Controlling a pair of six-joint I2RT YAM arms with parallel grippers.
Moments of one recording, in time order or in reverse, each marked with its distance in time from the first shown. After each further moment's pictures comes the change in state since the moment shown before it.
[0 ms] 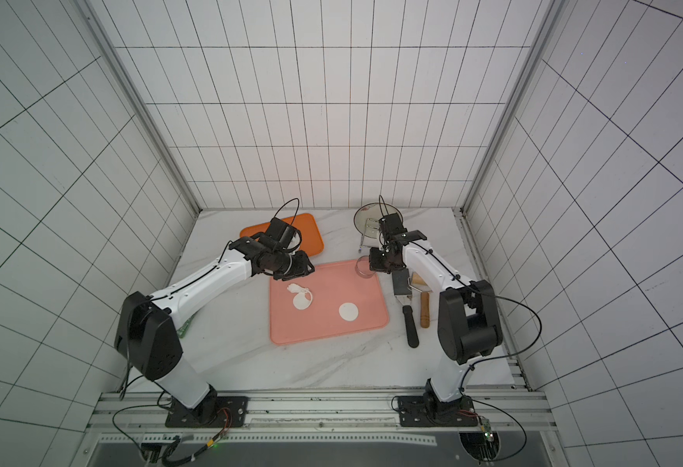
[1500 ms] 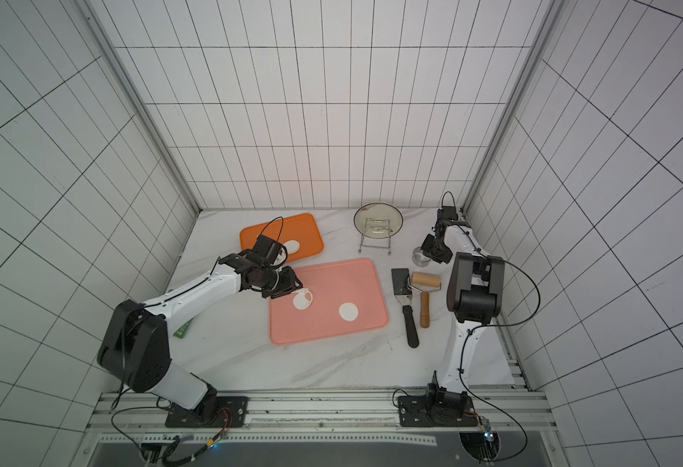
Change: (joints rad) left arm 0.077 -0.082 -0.241 0.093 0.084 -0.052; right arm -0.412 0.349 0.263 0.005 0.109 0.090
